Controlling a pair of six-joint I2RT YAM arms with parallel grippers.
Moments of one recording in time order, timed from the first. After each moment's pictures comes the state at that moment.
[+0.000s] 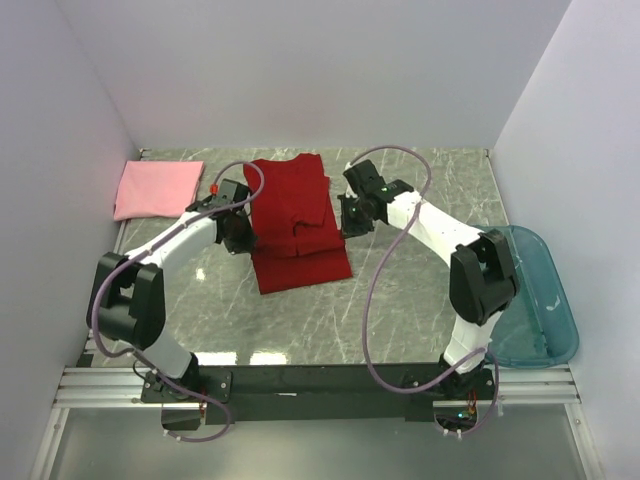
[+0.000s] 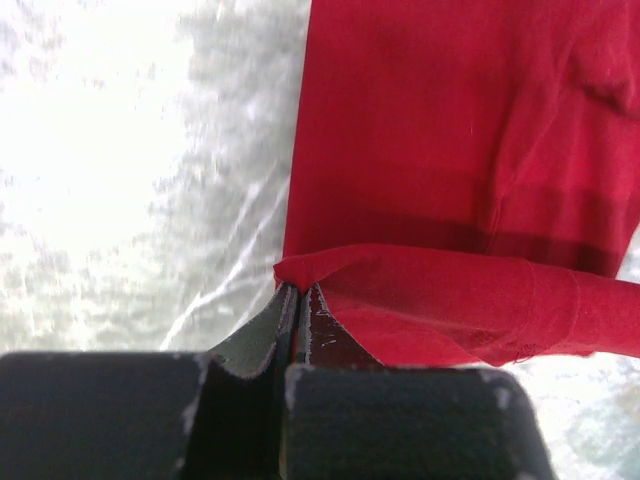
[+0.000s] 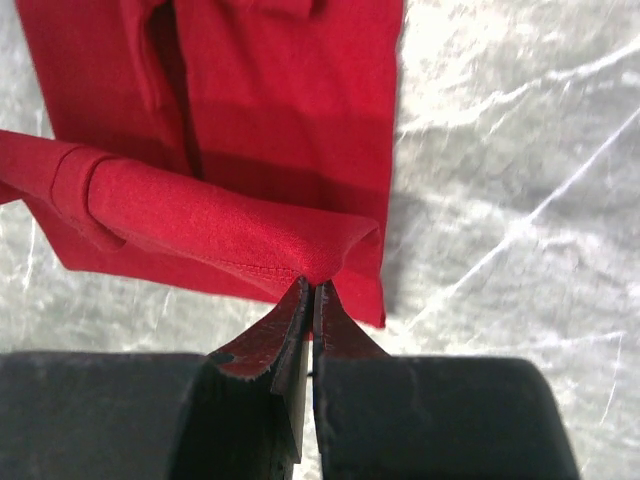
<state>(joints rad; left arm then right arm) -0.33 1.58 1.10 -0.62 -0.06 -0.72 0.53 1.78 1.43 -0.67 -0.10 0.43</state>
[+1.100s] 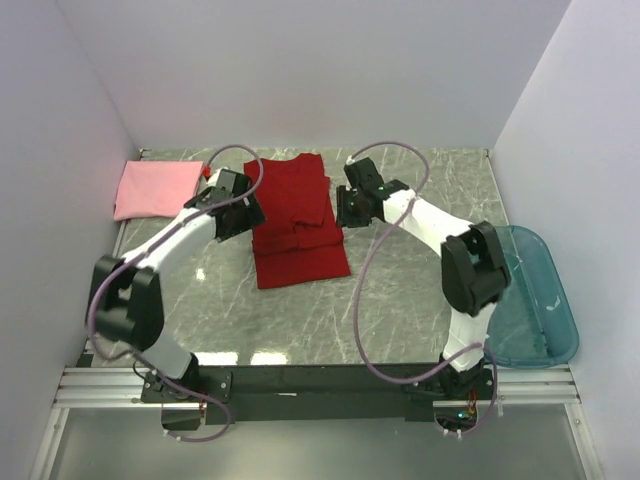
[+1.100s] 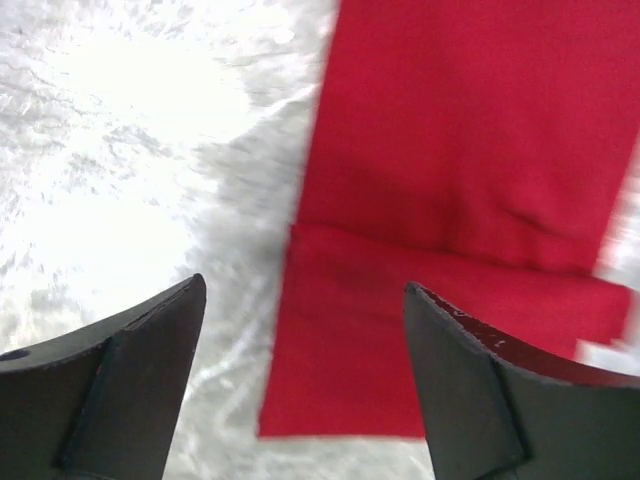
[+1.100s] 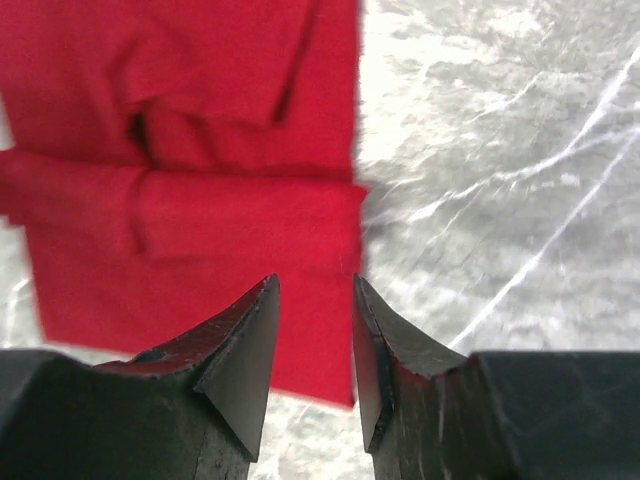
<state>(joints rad) -0.33 1.62 1.17 -0.51 -0.24 -0.70 0.50 1.90 1.47 -0.53 -0.04 0.41</state>
